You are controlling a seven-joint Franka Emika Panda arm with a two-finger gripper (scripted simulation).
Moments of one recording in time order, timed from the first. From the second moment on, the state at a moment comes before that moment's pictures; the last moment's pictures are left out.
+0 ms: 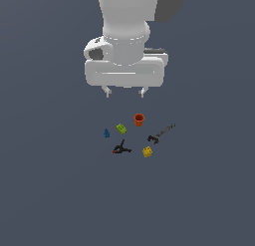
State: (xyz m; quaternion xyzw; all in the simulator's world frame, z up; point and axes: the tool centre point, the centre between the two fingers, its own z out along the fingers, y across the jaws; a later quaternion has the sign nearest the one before) arm 0.003 -0.007 0.346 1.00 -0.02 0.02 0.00
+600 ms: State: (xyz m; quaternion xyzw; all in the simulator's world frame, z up) arm -0.002 -0.009 0.342 1.00 0.01 0.01 0.02
